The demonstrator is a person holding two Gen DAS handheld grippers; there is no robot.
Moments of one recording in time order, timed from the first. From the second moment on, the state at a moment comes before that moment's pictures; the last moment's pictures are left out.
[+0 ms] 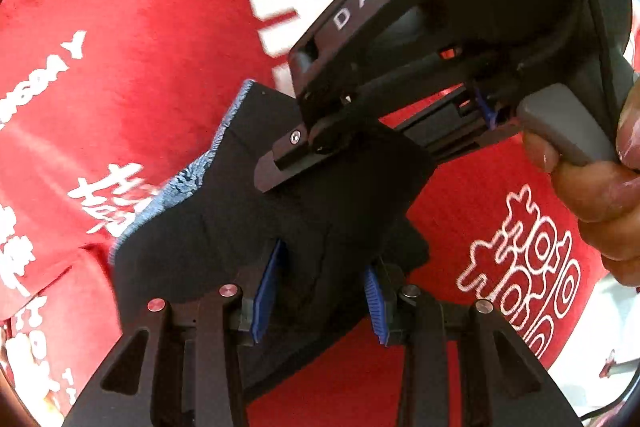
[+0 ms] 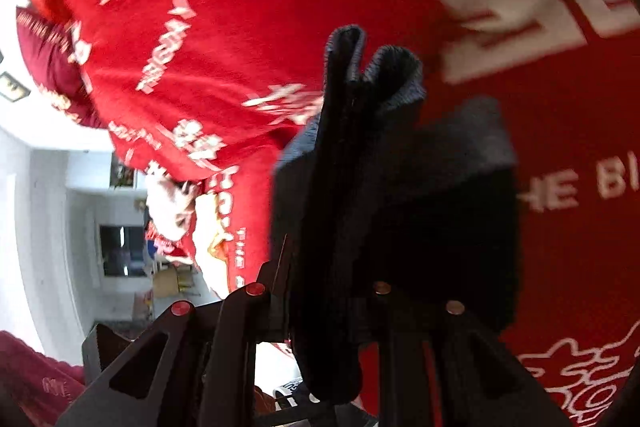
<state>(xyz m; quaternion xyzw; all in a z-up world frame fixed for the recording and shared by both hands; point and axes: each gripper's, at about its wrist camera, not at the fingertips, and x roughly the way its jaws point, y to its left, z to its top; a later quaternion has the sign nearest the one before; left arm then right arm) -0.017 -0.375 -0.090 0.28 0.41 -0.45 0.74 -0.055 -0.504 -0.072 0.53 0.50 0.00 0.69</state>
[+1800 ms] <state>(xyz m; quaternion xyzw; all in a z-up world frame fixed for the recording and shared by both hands) 0.155 -0.275 -0.155 0.17 0.58 -0.24 0.76 -0.072 -0.493 -0.087 0.41 0.56 -0.14 0.71</state>
